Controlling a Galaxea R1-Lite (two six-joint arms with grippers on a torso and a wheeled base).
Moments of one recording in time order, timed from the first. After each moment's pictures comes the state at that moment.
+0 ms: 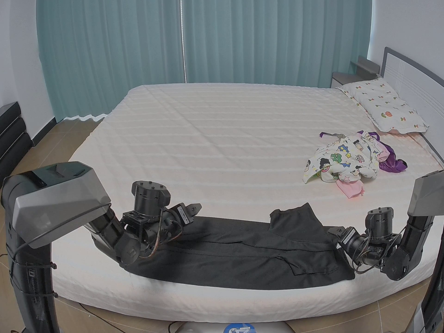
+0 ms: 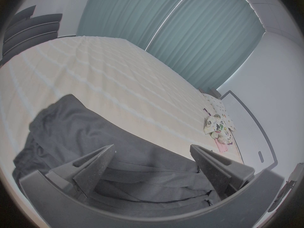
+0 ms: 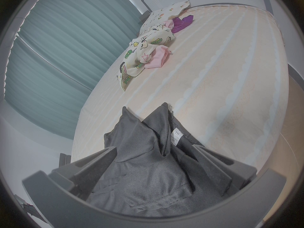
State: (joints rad) left arm -0.44 2.28 -0.90 -0.87 0.07 -0.72; right arm 0.19 2.14 -0.29 -1.19 -0.09 0.93
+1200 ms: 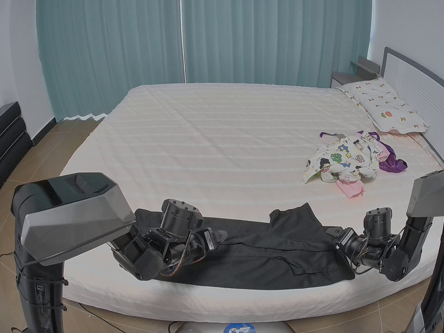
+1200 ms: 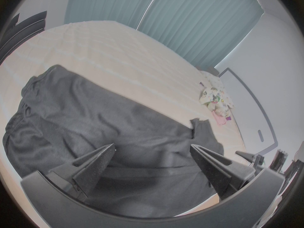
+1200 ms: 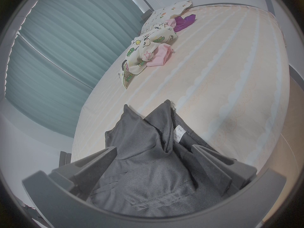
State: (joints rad) left arm -0.58 2.28 -0.90 -0.74 0.06 -0.74; right arm 0.21 2.14 -0.29 -1.19 -0.09 0.93
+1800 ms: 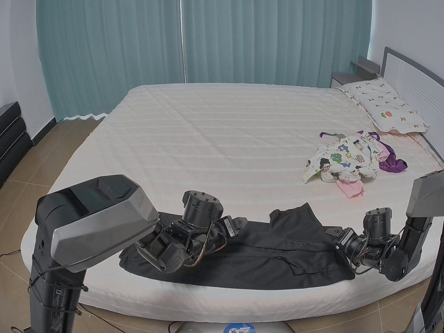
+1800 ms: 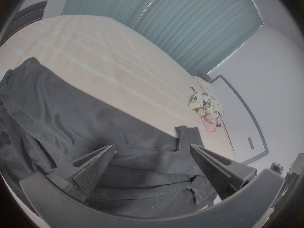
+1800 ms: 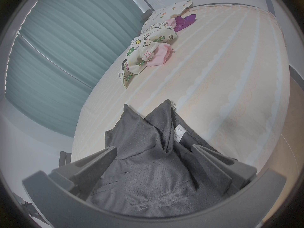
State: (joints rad) left arm -0.61 2.41 -1.10 -0.73 0.02 -0.81; right arm 0.21 2.15 -0.30 -1.19 -0.09 0.93
